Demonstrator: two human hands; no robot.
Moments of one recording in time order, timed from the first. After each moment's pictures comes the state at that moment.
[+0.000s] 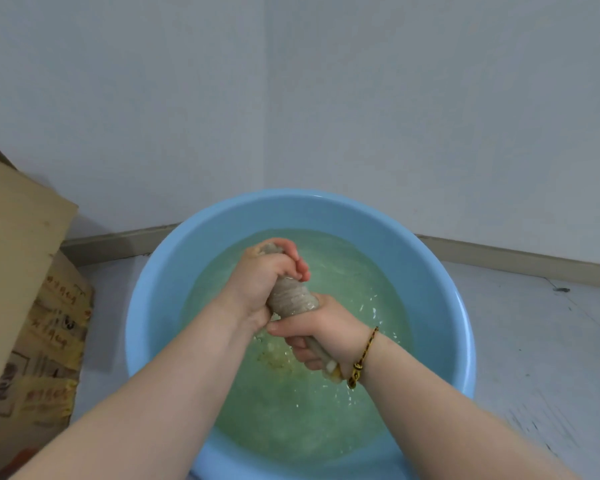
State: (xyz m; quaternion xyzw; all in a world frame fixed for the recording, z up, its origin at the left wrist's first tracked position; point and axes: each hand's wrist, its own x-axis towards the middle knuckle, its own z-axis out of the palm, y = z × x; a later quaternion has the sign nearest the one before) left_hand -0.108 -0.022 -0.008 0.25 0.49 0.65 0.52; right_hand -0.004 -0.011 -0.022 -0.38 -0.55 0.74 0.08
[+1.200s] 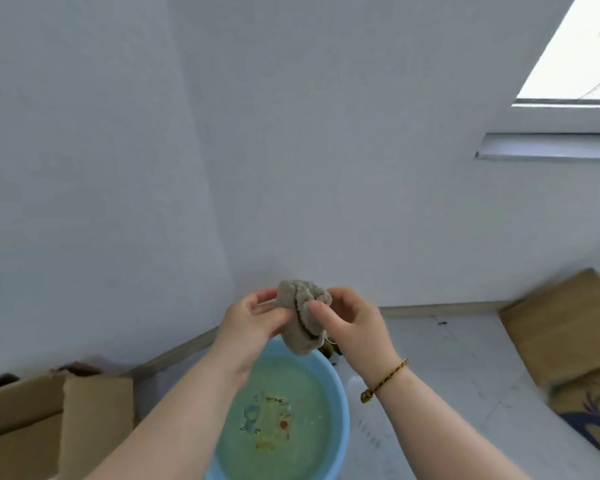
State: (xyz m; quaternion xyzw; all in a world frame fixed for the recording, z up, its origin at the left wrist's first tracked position) left_hand -0.086 -0.015 0.461 0.28 0.57 0.53 0.55; right_hand 0.048 0.009 0.467 -0.48 -0.60 0.53 0.36
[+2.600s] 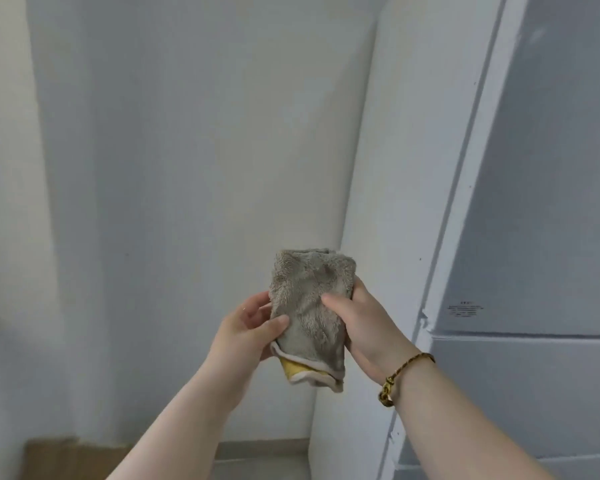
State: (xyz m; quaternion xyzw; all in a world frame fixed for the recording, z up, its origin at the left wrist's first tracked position) left_hand 0.645 -0.005 0.695 0.58 -0.03 0.12 0.80; right_hand 0.678 -0.141 0.731 -0.67 -0.18 0.05 0.72
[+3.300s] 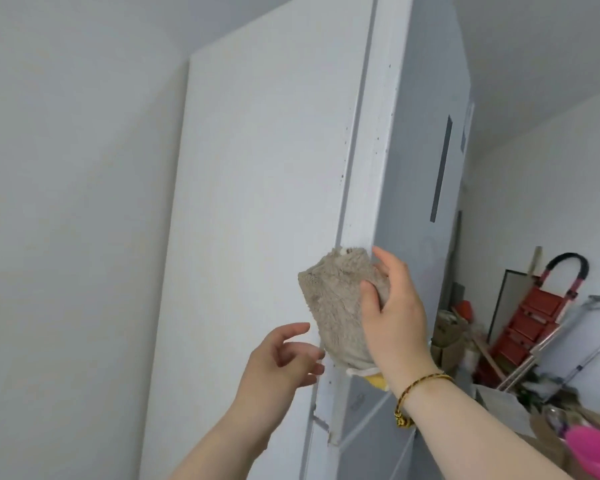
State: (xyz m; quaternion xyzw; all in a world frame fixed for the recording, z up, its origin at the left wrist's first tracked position) left_hand 0.810 -0.086 0.774 0.56 -0.31 -0.09 0.76; right_hand 0.743 -0.195 0.837 -0.80 0.08 -0.54 0.25
